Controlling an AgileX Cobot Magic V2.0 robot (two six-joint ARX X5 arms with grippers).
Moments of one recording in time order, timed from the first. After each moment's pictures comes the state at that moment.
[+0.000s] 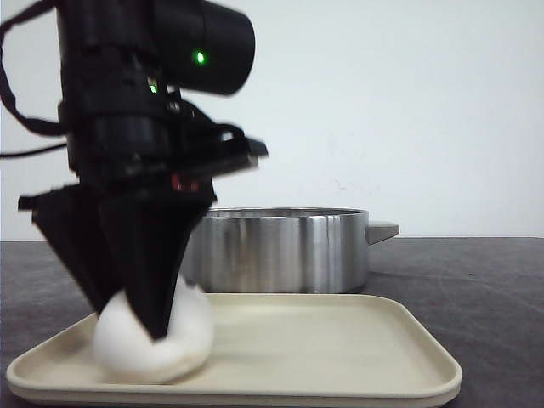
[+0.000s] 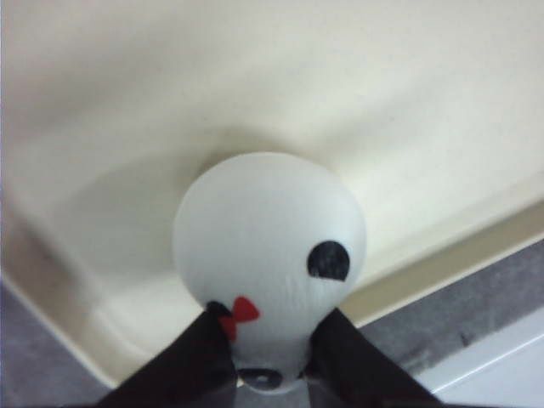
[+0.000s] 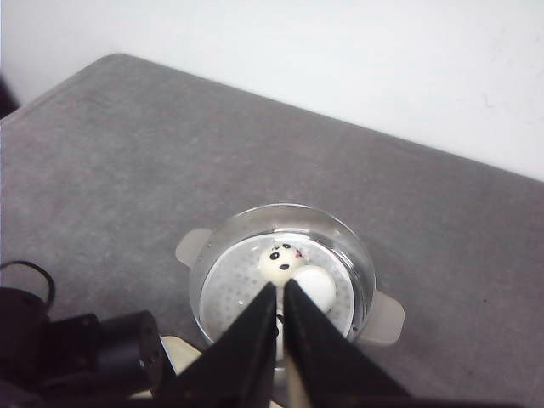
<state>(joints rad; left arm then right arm) -0.83 1.64 1.12 -0.92 0.15 -0.33 0.84 1.19 1.77 -1.03 0.26 0.22</state>
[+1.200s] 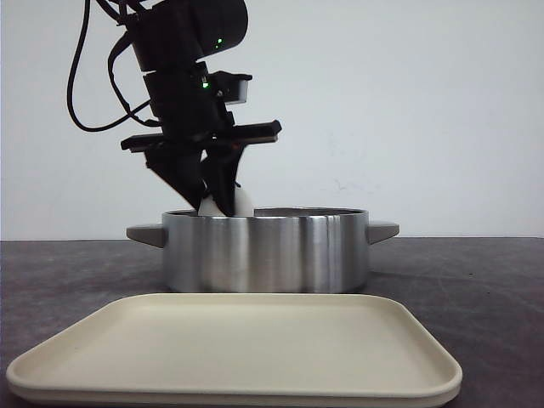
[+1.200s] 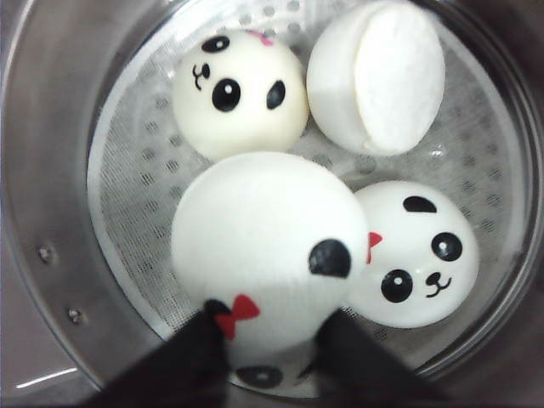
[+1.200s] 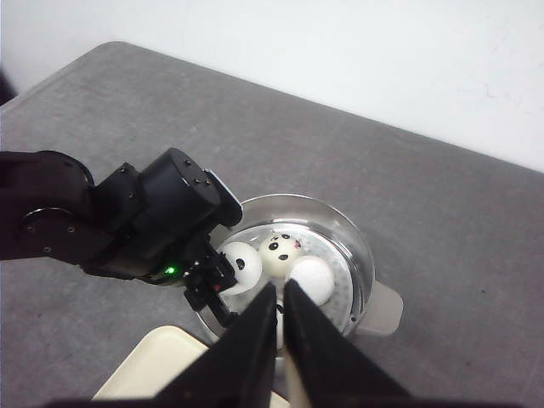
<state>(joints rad) -0.61 1.81 1.42 -0.62 -0.11 -0.15 0.84 1.19 1.77 -1.05 0.26 0.22</state>
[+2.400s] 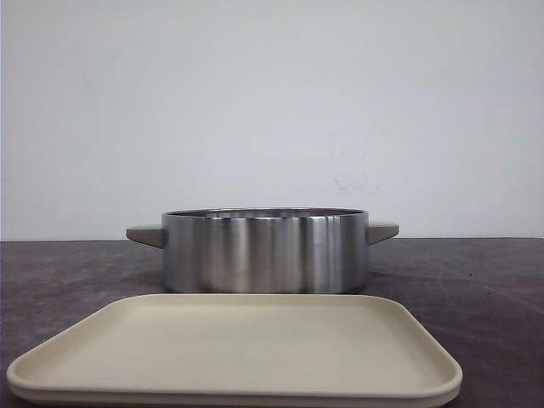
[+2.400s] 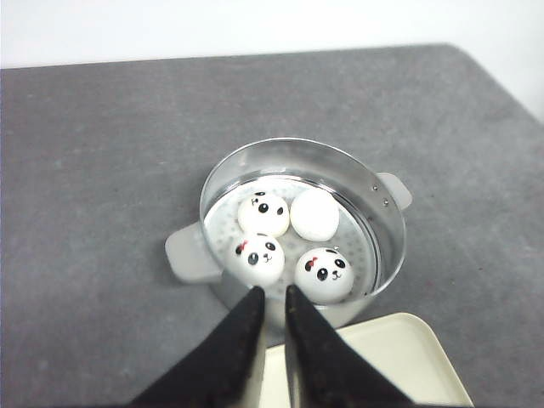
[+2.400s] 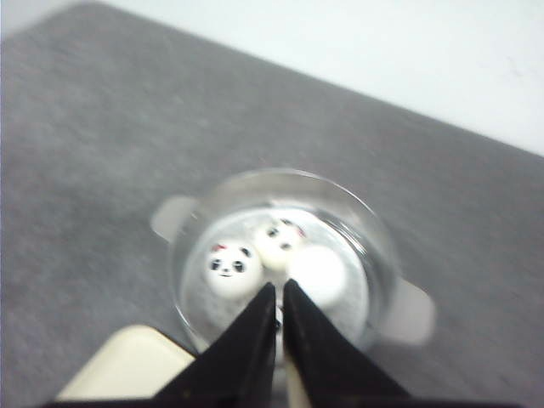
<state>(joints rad) -0.62 0.79 1.14 -0.78 -0.15 -0.28 0.92 1.13 1.20 -0.49 0.34 0.20</state>
